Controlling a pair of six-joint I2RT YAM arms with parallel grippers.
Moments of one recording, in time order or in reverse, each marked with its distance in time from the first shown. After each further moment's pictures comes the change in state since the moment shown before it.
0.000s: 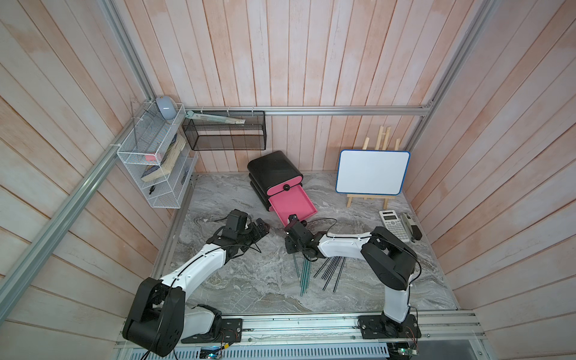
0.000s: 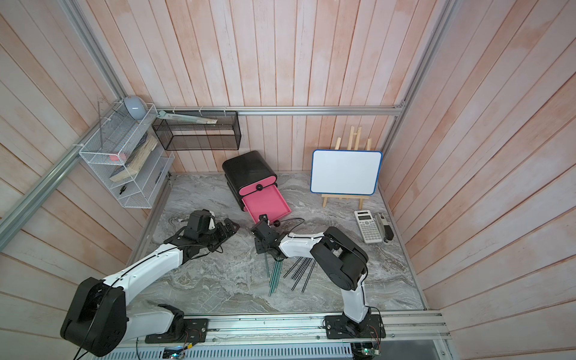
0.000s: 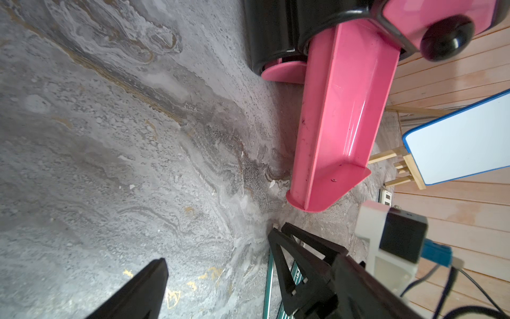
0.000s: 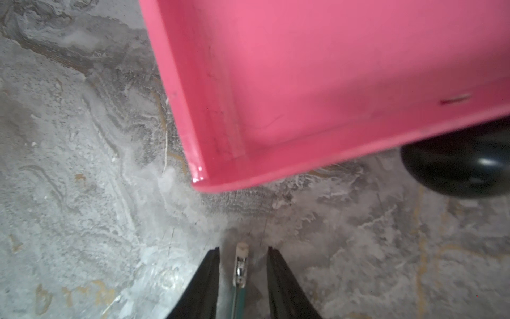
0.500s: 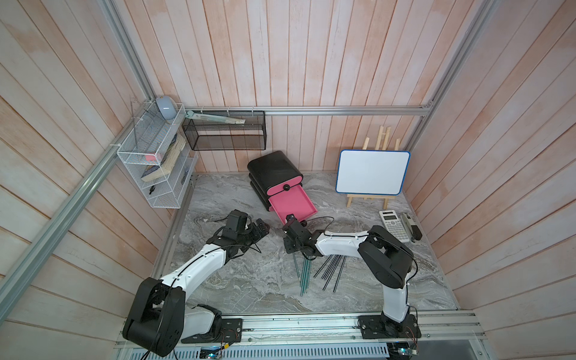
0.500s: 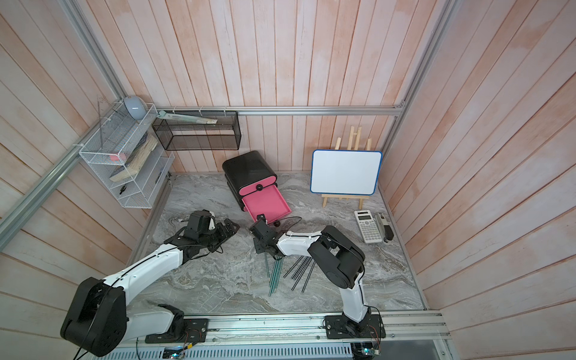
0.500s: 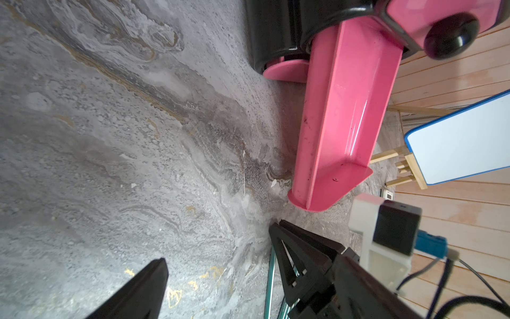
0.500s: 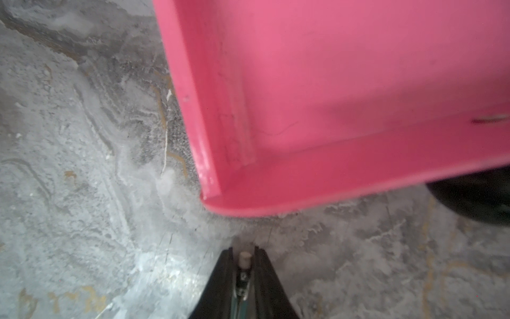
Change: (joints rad) left arm 0.000 0.000 -0.004 0.000 0.000 0.000; right arm 0.000 0.027 0.038 -0.046 -0.005 -0.048
